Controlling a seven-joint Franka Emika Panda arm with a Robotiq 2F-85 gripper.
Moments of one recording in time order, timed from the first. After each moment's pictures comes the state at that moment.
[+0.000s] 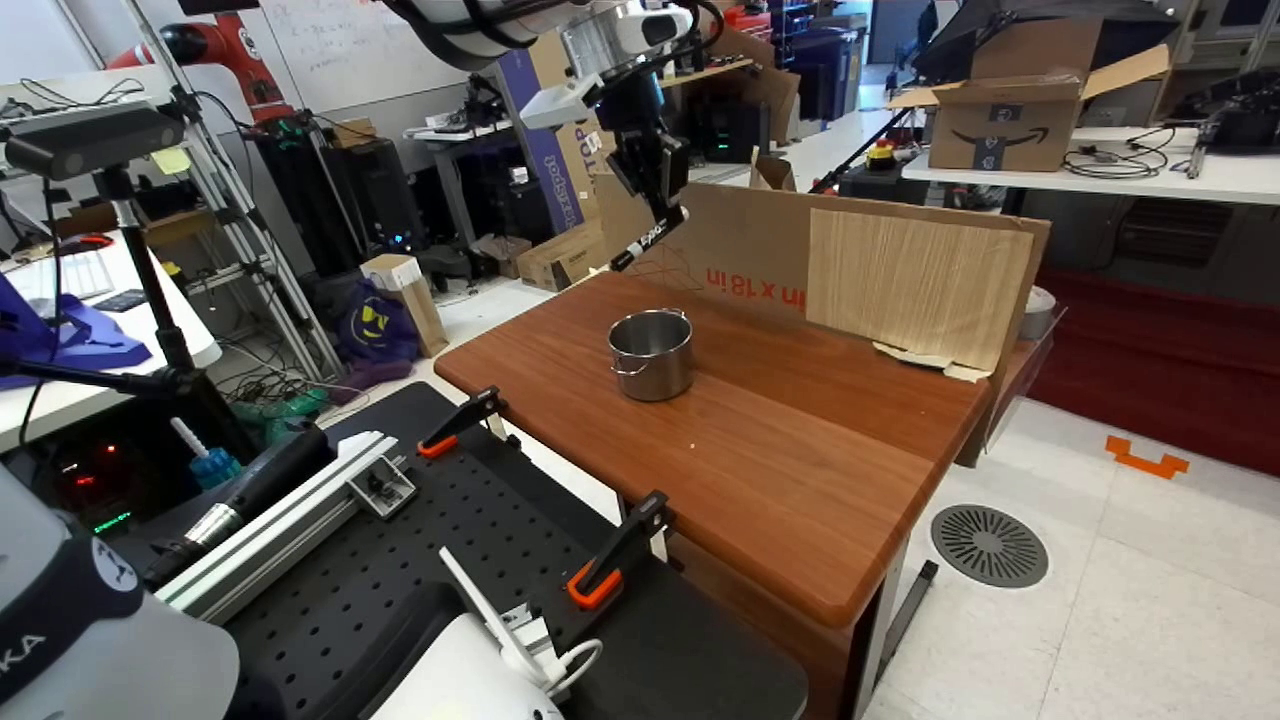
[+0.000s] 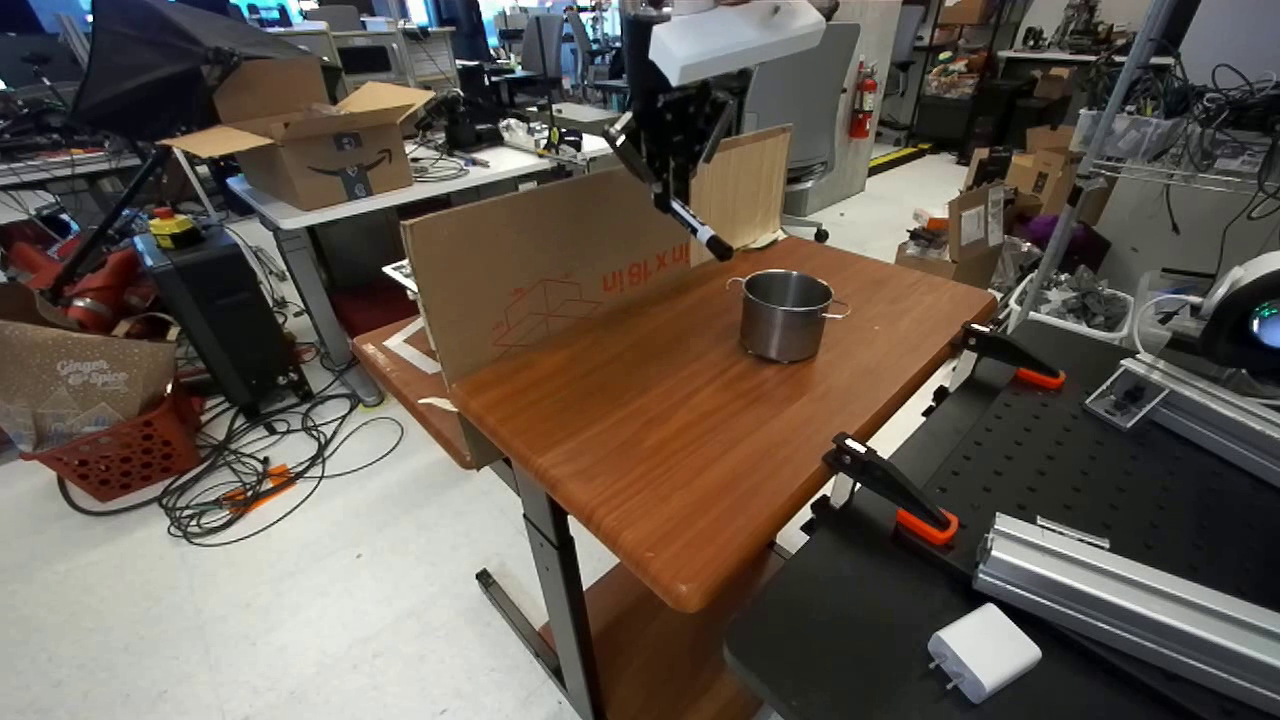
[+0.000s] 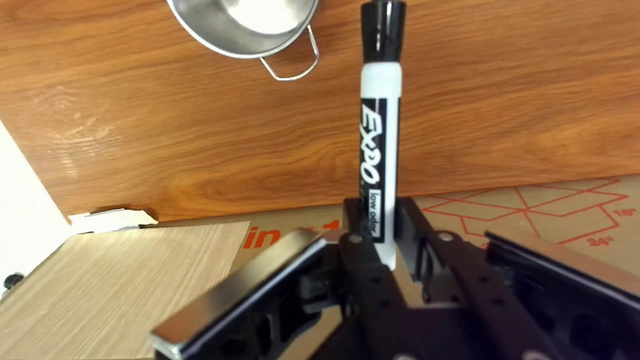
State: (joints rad) arm 0.28 0.32 -0.09 -2.07 -0.32 2.52 0.58
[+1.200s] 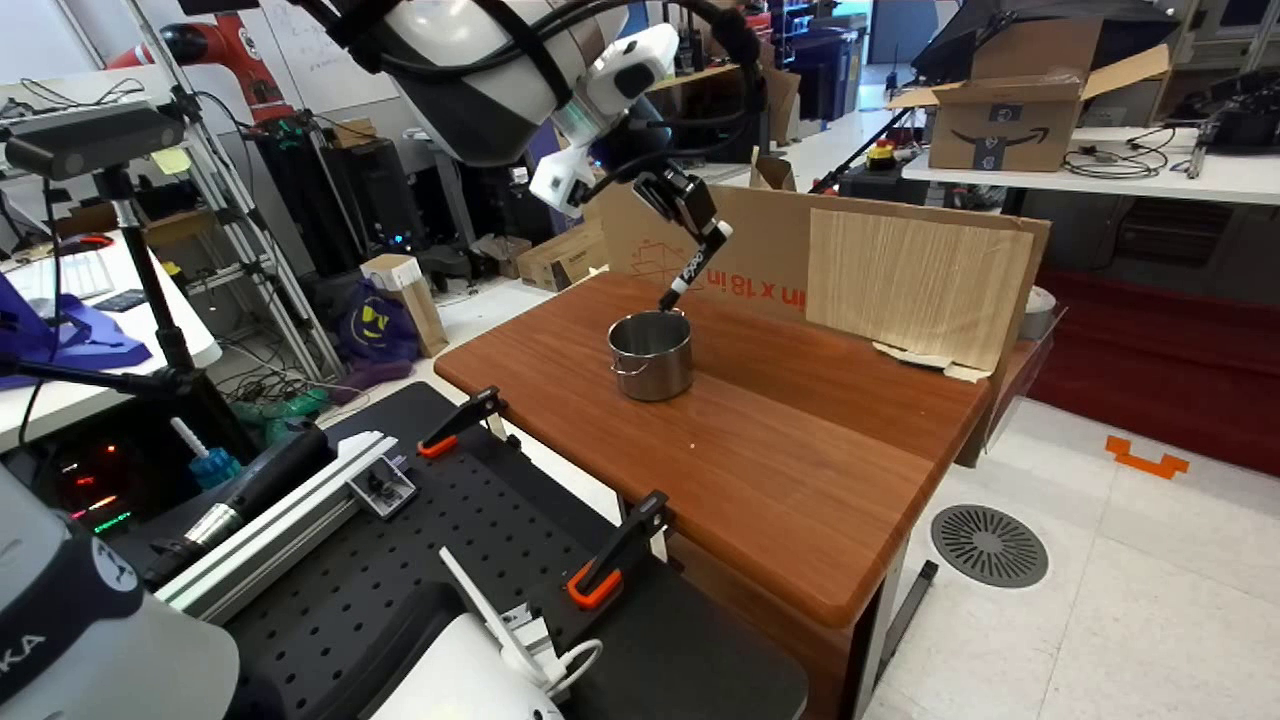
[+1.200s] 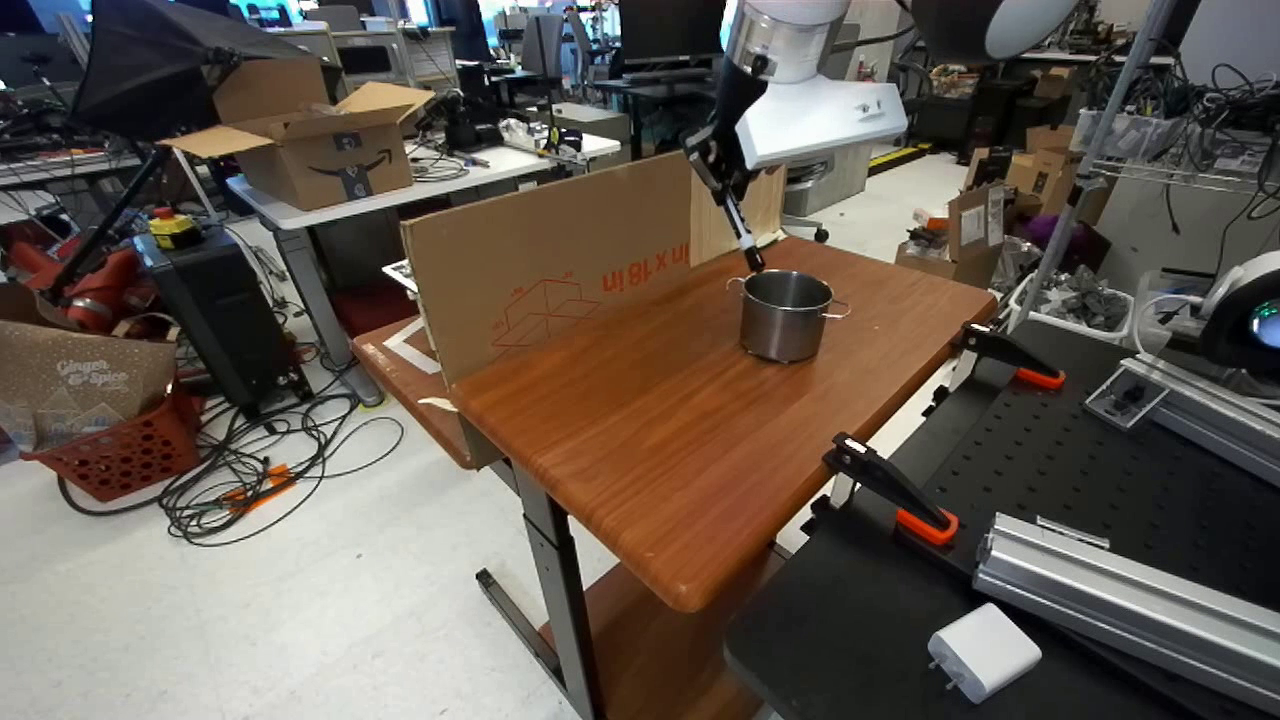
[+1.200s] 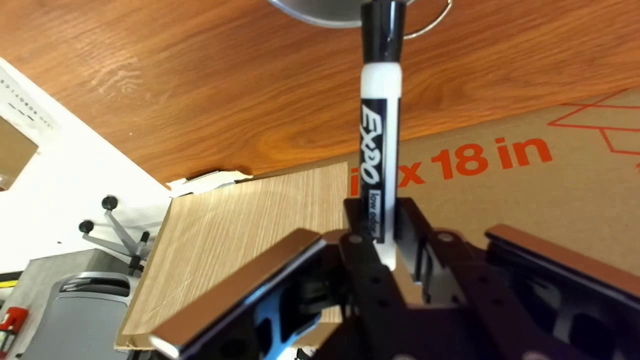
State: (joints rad) arm 0.45 0.26 -0.44 -2.31 -1.23 2.93 1.55
